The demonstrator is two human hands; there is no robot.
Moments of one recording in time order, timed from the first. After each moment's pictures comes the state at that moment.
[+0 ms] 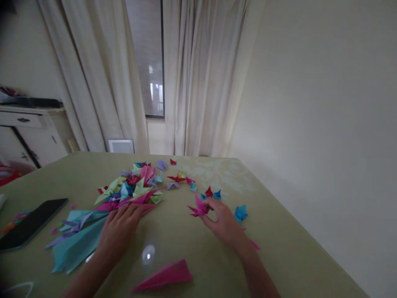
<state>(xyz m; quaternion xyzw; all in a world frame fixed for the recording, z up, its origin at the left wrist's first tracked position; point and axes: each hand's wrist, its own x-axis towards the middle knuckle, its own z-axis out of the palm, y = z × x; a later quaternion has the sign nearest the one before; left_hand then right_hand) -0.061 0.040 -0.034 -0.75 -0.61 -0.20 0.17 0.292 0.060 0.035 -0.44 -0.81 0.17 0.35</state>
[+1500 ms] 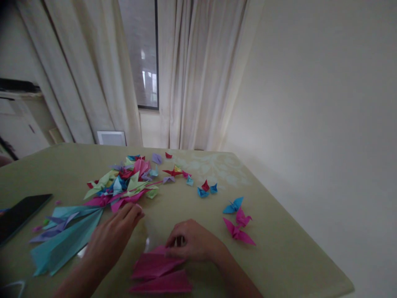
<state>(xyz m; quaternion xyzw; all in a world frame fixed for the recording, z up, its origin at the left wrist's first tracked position) -0.047 0.017 -0.020 -0.76 -0.61 -0.20 0.08 0.229 0.037 0.004 -0.33 -0.85 0.38 0.16</state>
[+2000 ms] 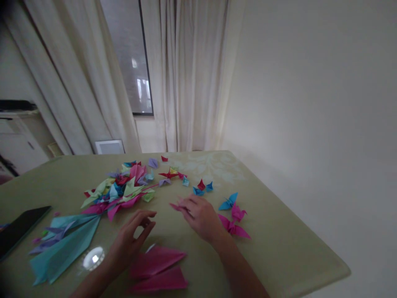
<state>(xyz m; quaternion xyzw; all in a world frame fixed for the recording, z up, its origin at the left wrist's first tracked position) -0.012 0.025 -0.041 -0.74 -0.47 -0.45 -0.18 0.263 0.054 0.016 -0.39 -0.85 0.07 0.35</state>
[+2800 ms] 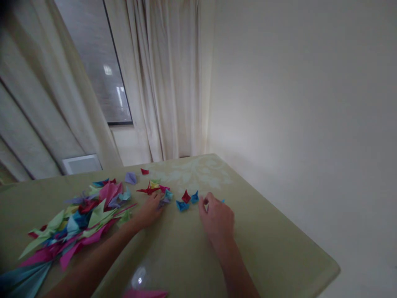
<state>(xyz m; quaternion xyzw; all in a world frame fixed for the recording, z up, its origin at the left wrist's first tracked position) 0.069 0.208 -0.051 -0.83 -0.54 -0.13 -0.05 0.331 0.071 0.025 -0.73 -0.61 -0.13 0.30</state>
